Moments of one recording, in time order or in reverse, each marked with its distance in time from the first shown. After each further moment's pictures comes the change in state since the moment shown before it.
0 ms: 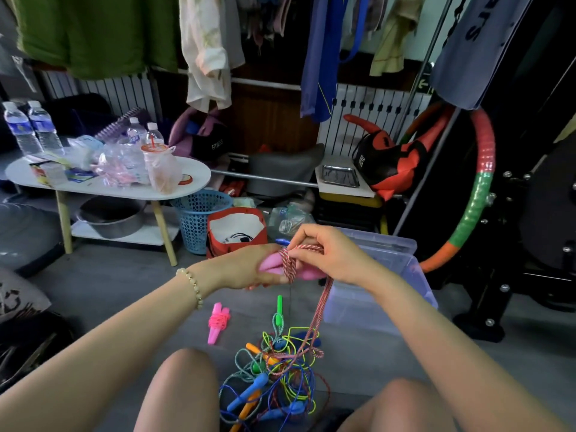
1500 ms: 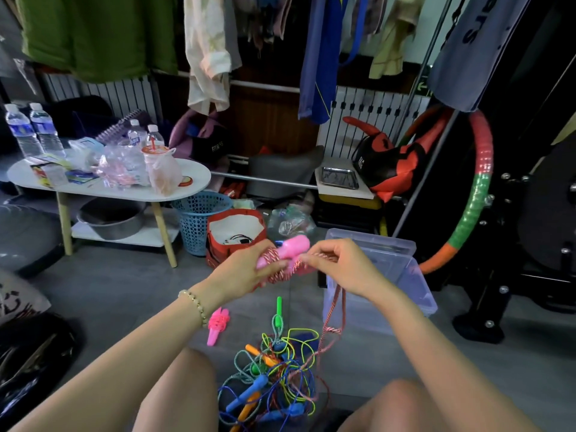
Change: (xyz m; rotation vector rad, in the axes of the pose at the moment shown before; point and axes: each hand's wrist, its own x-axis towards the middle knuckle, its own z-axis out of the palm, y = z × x) left_hand 0.000 -0.012 0.021 -0.046 0.306 -0.056; right_hand -0.021 0.017 0.003 0.064 0.127 0.118
